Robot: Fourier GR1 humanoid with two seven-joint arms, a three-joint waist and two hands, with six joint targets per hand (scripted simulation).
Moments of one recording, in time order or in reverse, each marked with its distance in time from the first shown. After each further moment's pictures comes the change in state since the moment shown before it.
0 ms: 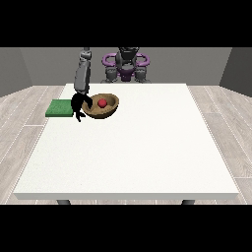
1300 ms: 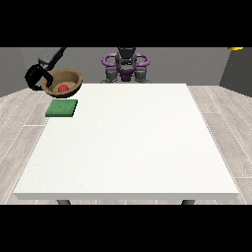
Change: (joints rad) left arm 0.184 0.066 0.088 0.223 -0.009 -0.072 -0.138; right arm -0.048 -0.403 0.134 -0.065 0.140 -0.029 0.581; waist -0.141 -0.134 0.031
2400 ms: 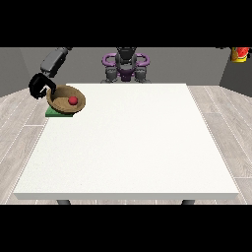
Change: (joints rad) left arm 0.071 0.065 0.020 0.090 -0.015 -0.019 -0.181; right arm -0.001 0.060 -0.065 0.032 -0.049 0.029 -0.047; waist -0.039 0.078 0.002
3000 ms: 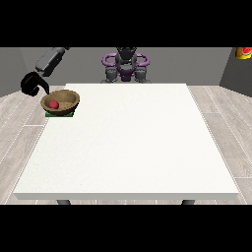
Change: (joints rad) left arm -0.004 0.057 0.018 0.011 0.048 -0.030 0.016; right arm -0.013 -0.068 -0.076 0.071 -0.026 -0.071 -0.023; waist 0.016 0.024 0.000
